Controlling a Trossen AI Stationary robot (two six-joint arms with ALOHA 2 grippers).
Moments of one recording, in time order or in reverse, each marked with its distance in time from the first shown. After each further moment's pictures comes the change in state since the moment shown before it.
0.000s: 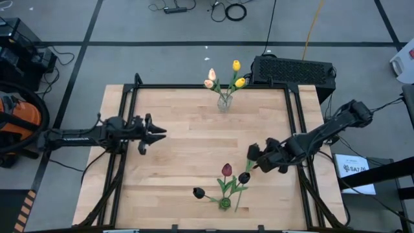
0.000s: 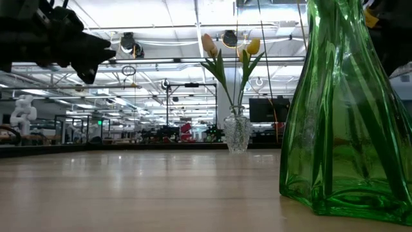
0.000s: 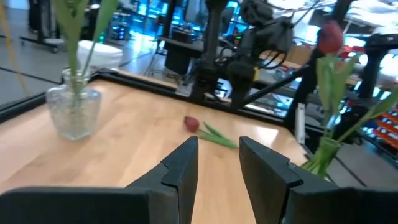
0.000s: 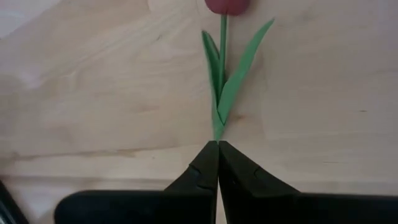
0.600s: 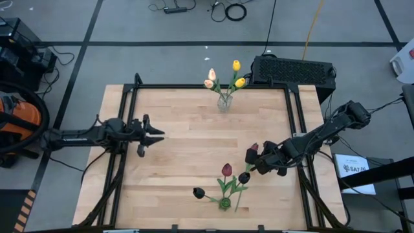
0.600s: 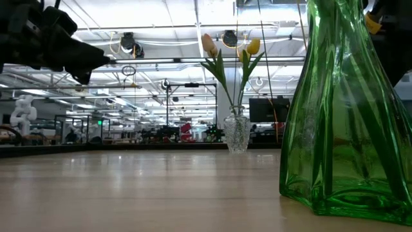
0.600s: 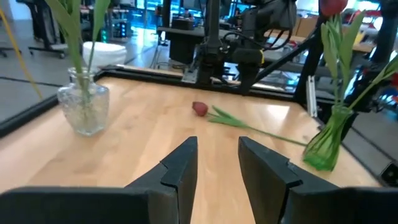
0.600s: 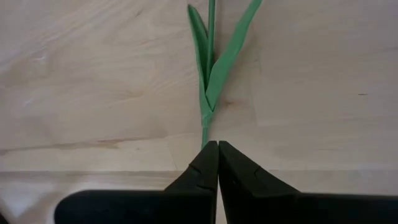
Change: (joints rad) left arm -0.032 -0.105 0.001 -0.168 -0.033 0.127; right arm -0.001 0.056 0.000 0.043 -0.073 -0.009
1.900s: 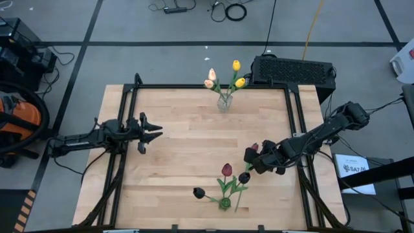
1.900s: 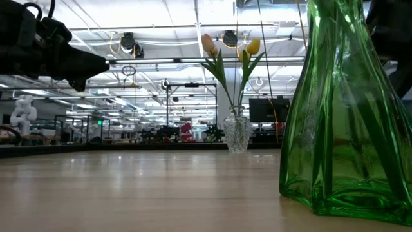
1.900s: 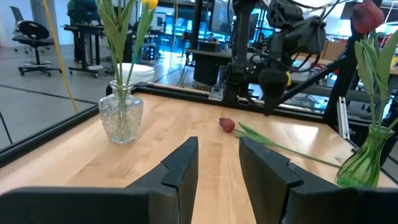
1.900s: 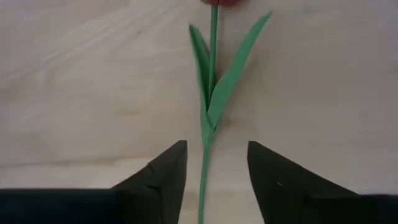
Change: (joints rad) left arm 0.051 -0.199 -0.098 -0.018 -0.073 -0.001; right arm -0.021 0.031 0.000 -0.004 0.029 -0.015
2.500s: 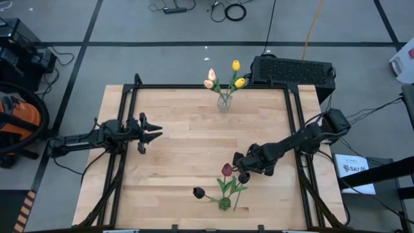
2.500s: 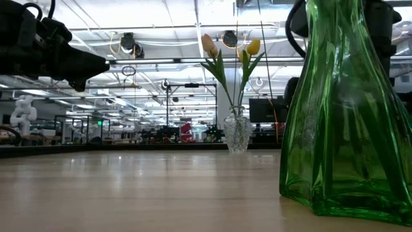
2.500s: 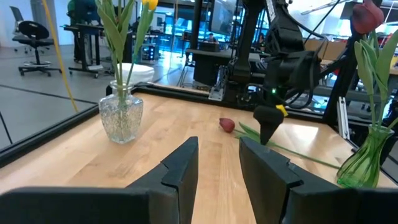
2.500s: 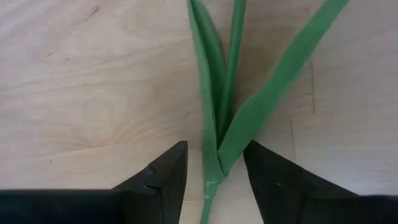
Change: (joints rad) left arm 0.000 0.000 -0.001 0.000 0.000 0.000; right arm -0.089 0.364 0.011 0.198 -0.119 -0.098
